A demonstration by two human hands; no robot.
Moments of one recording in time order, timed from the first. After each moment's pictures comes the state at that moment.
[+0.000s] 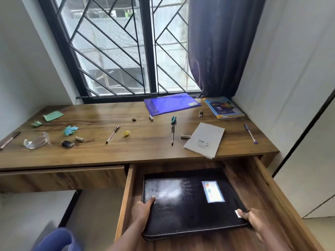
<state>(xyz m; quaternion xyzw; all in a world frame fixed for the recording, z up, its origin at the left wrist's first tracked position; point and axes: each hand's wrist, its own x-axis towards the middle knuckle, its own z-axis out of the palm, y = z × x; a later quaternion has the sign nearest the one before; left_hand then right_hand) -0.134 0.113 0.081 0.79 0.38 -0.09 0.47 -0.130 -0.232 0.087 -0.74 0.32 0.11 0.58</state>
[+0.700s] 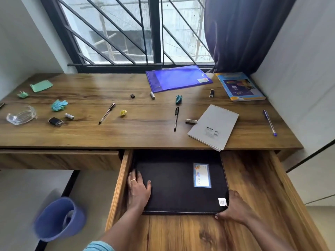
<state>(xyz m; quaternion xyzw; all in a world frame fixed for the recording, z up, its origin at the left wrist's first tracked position) -0.085 0.116 0.038 0.94 0.25 -0.07 0.22 -0.070 -0.199 0.058 -0.93 0.05 0.28 0.21</state>
